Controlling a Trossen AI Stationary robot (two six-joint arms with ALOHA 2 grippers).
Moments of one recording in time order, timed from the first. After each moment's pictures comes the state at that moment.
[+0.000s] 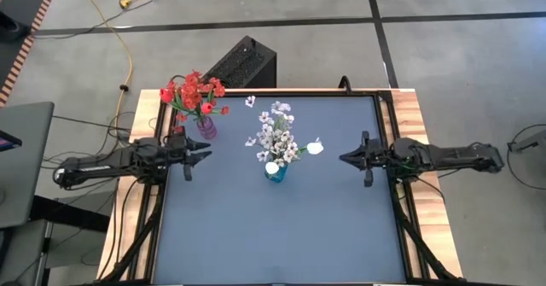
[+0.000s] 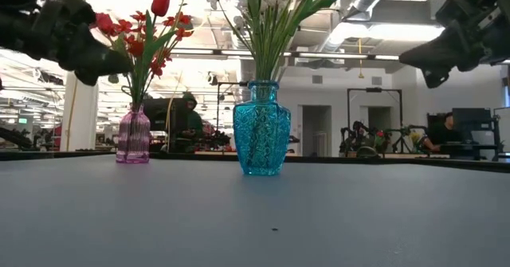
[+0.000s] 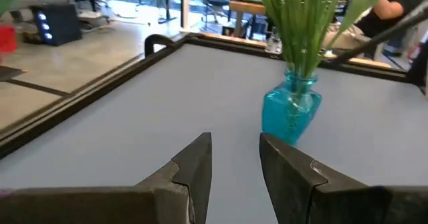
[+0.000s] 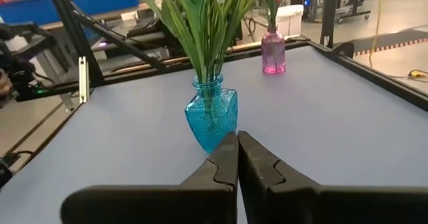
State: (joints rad) left arm 0.11 0.07 0.15 -0.23 -0.16 -0.13; right arm 0.02 0.20 0.14 -0.07 0.10 0.19
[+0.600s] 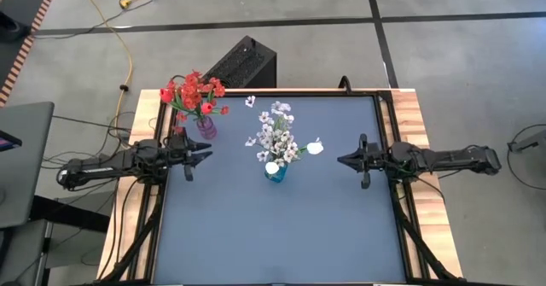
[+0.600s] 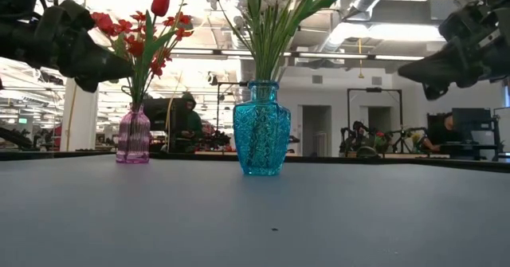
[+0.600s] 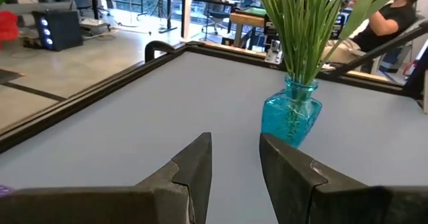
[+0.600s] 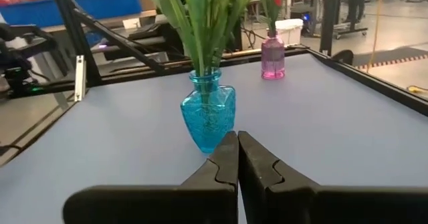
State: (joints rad) left arm 0.11 0.00 0.08 -0.18 -0.18 -0.15; right arm 0.02 0.14 0.01 0.04 0.12 0.15
